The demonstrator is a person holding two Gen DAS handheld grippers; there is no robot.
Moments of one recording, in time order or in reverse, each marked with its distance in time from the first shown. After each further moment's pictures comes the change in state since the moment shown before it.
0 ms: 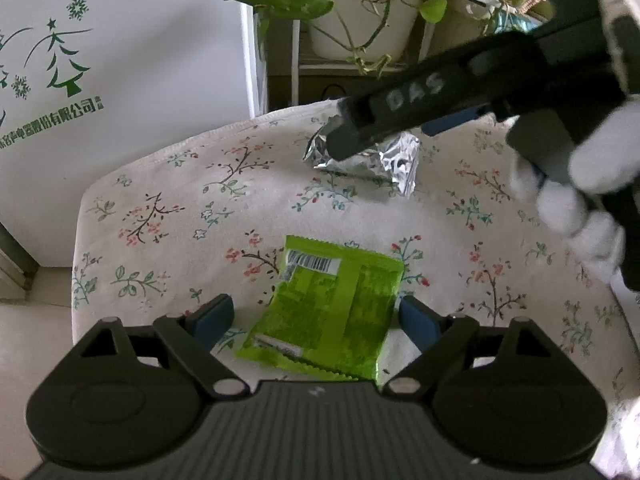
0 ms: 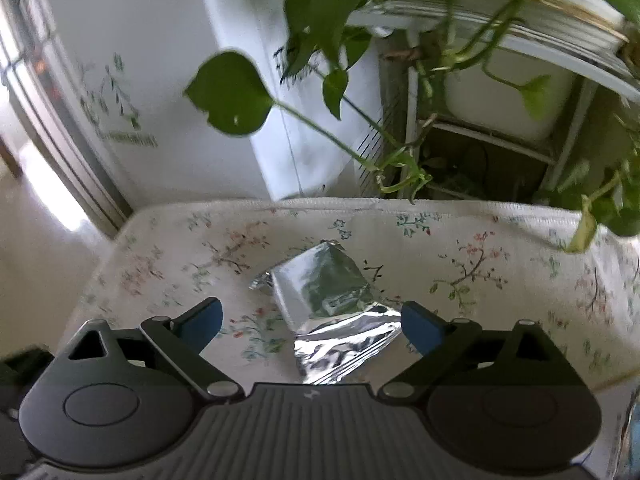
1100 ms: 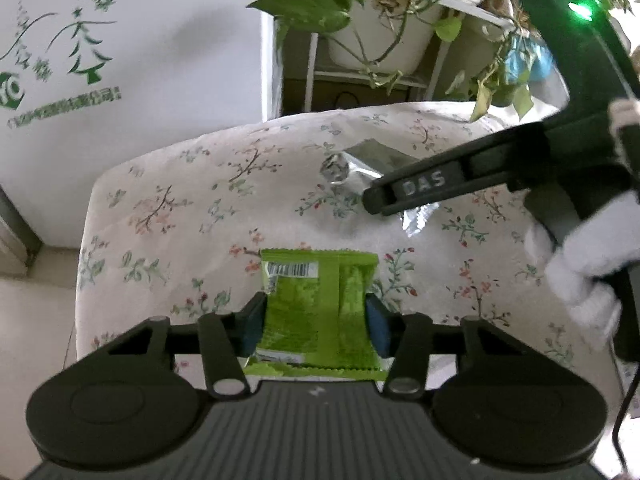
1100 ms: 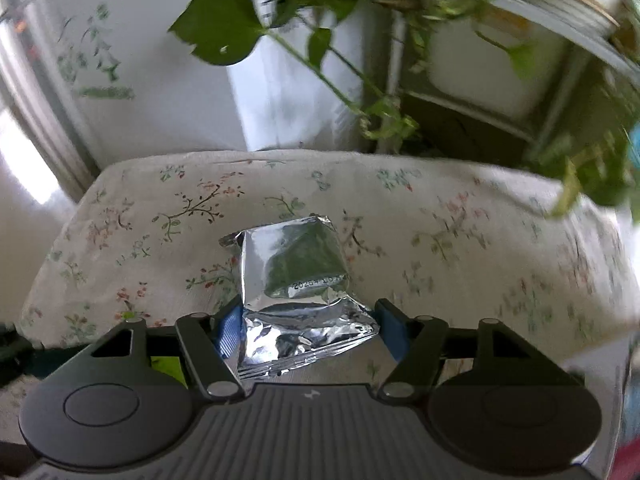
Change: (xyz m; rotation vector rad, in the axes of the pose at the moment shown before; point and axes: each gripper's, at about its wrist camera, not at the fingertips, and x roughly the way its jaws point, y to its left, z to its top) left arm -0.018 0.001 0.002 -0.101 -0.007 0.010; right arm 0.000 0.007 -0.027 0.032 0.073 -0.088
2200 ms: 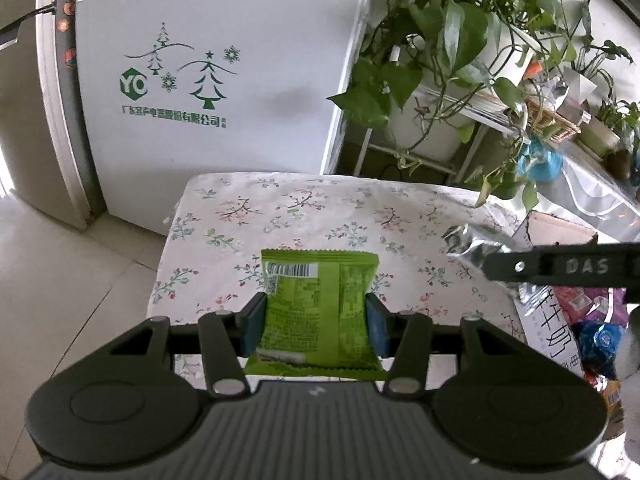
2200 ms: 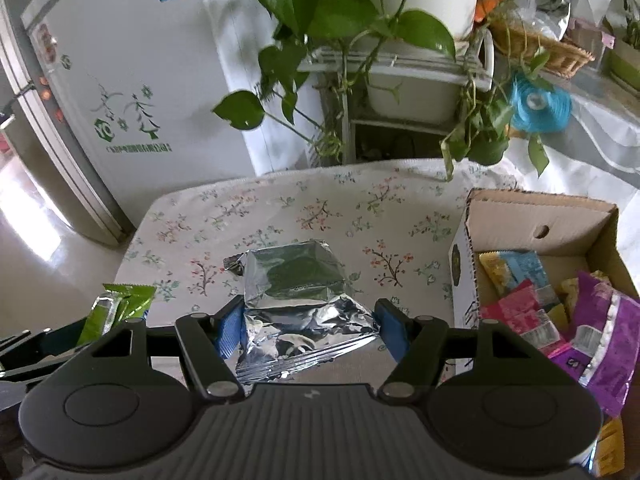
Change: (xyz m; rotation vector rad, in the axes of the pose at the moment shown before) left arm -0.112 -0.017 -0.038 -0.254 -0.187 0.114; right arm -0.151 -0.004 -0.065 0.114 -0.136 -0.015
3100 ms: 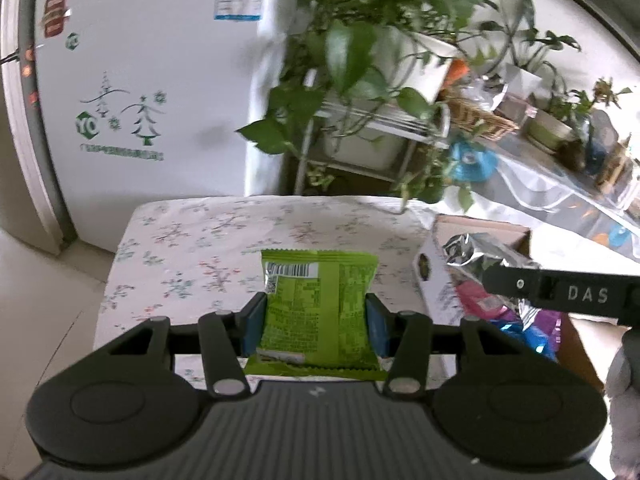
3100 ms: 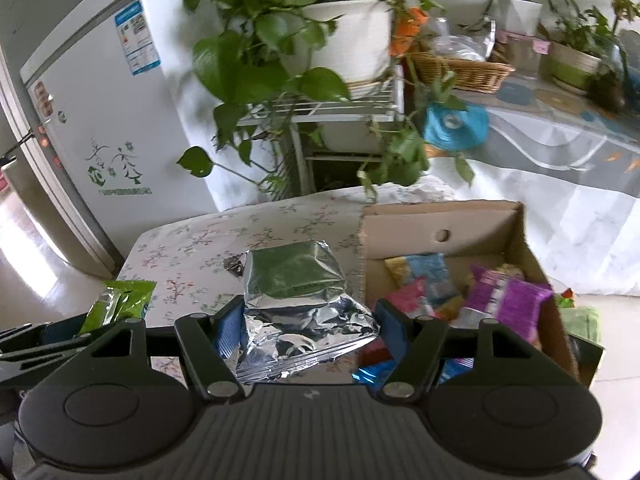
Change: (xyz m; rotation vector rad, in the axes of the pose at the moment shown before) left arm -0.047 -0.089 0.002 0.070 -0.036 -0.074; right arm -0.073 -0.065 -0.023 0.071 -0.105 -0.036
